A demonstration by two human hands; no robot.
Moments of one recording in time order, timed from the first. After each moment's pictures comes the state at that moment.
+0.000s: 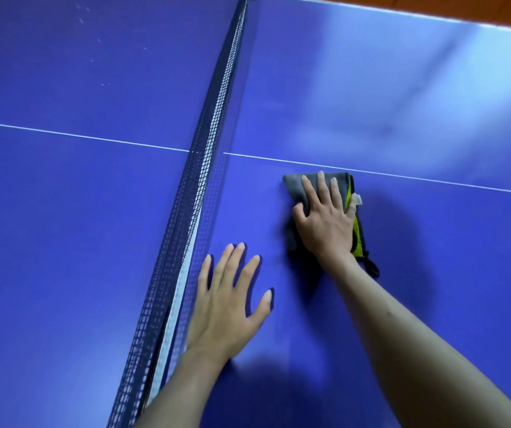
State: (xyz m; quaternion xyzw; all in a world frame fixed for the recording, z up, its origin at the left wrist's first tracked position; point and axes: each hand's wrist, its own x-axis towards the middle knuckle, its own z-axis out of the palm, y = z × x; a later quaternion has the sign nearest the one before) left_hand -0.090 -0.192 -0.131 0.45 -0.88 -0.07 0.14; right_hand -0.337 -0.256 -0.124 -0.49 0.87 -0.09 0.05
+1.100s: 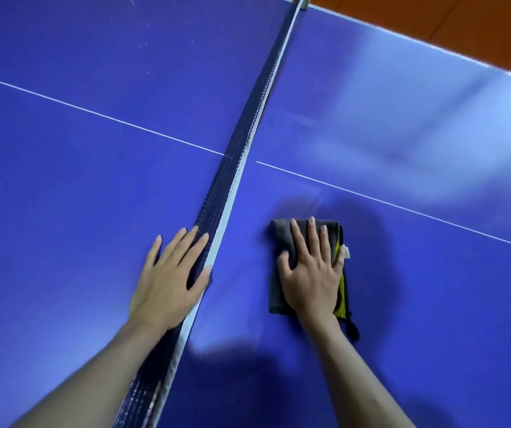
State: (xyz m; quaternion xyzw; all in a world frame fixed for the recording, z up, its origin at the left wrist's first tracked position) left_hand 0.012 -0.266 -0.124 0.53 -0.84 -0.09 0.08; right_hand -0.255 -0.220 -0.128 -0.52 0.85 -0.09 0.01
